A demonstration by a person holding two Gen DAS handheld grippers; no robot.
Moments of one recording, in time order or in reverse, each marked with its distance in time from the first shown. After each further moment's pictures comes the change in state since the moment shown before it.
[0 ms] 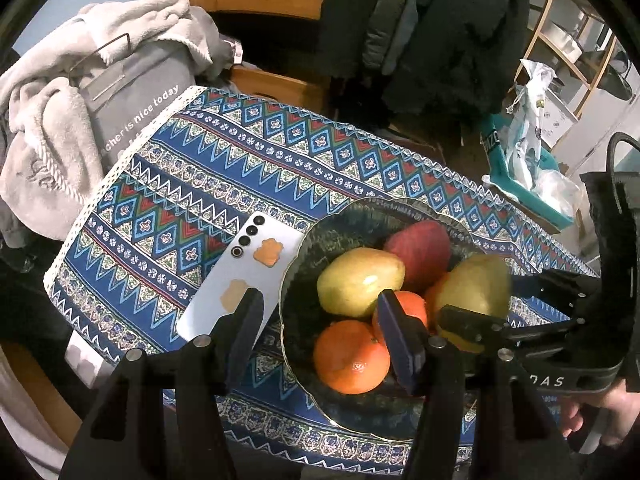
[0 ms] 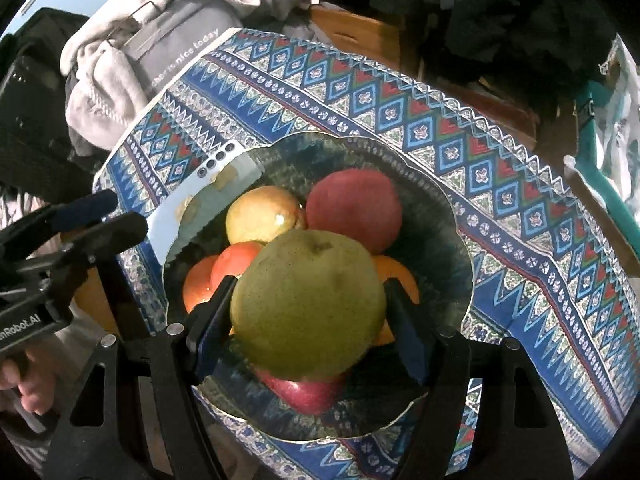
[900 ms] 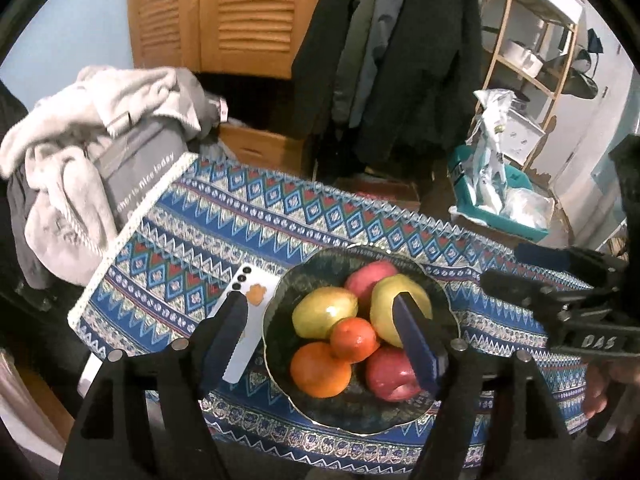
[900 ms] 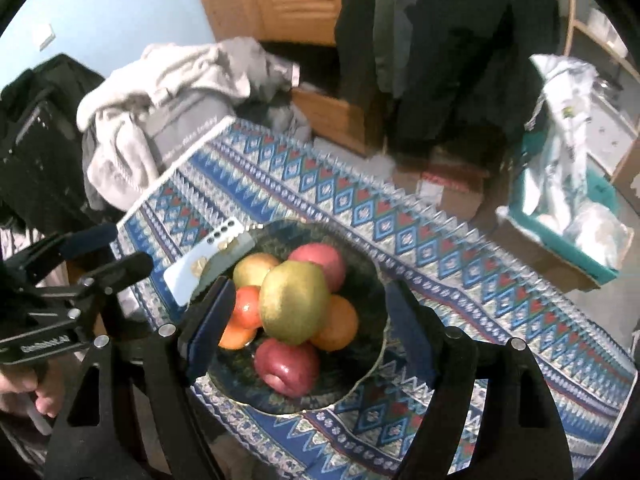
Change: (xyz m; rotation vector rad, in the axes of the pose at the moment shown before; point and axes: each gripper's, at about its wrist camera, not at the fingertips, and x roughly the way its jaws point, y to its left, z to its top) left arm -0.077 -0.033 0.006 0.079 -0.171 -0.017; right arm -0.121 -0.003 -0.010 0.017 -0.262 -0.082
